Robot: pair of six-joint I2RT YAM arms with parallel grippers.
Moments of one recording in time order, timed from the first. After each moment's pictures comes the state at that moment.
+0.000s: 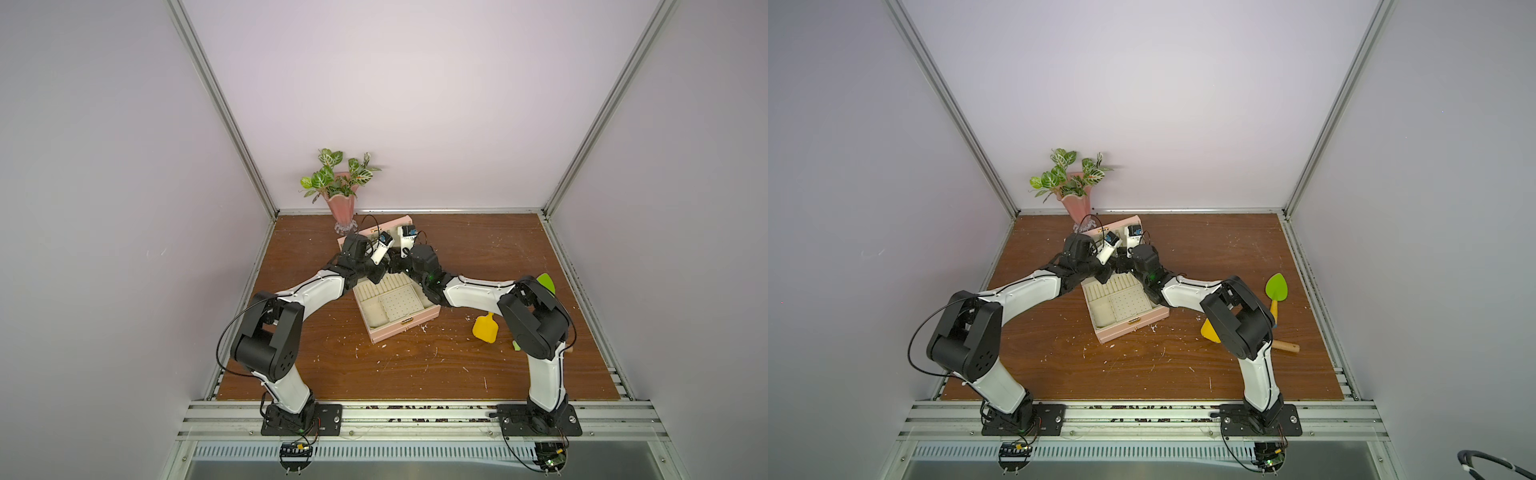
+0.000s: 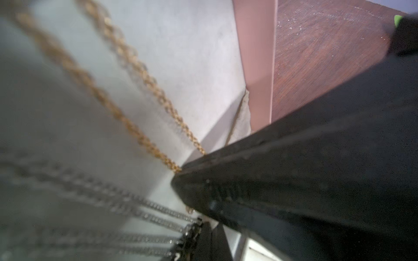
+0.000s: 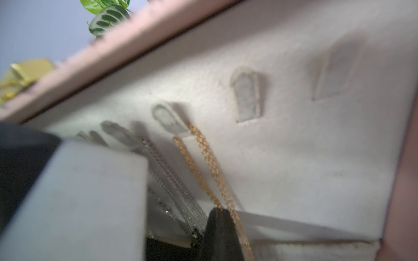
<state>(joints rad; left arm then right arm) -0.36 1.67 1.02 0.01 0.25 0.29 0.74 2.00 1.26 0.50 0.12 0.43</state>
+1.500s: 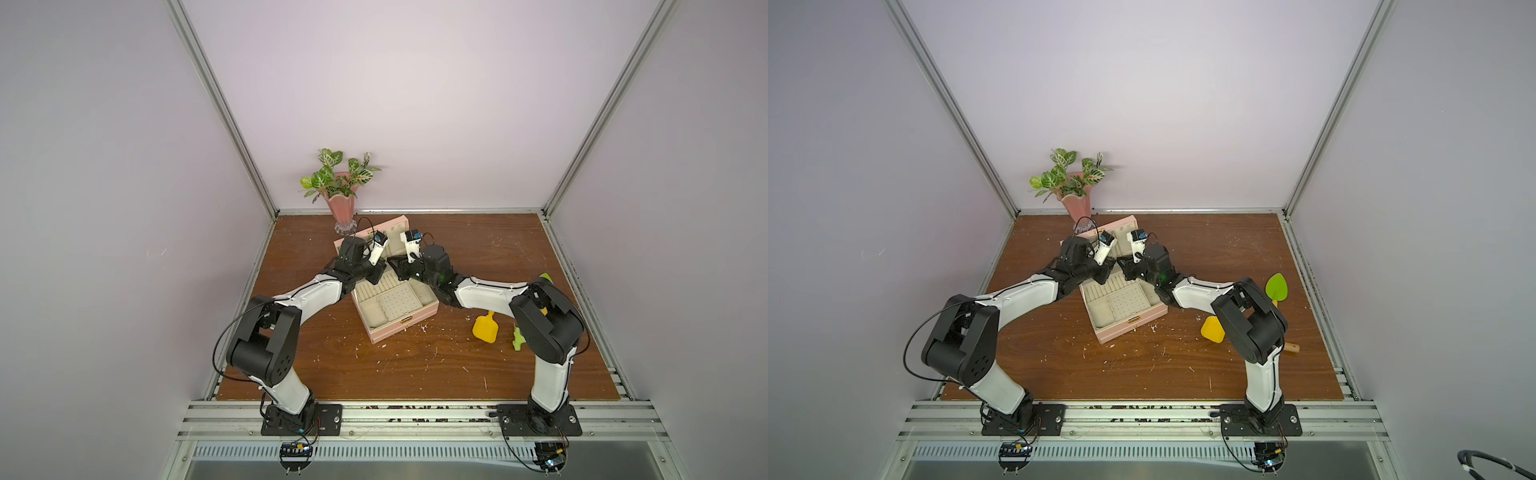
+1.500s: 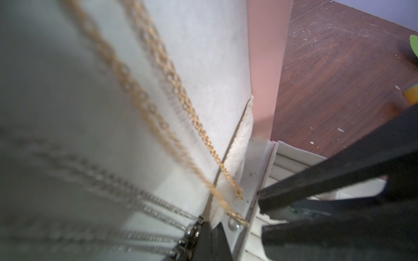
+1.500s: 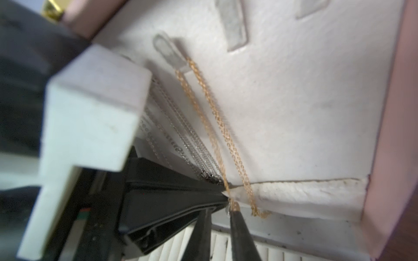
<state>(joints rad) -0.35 1.64 0.97 0.06 0.21 0.22 0.69 1.91 1.15 0.47 -0.15 0.43</state>
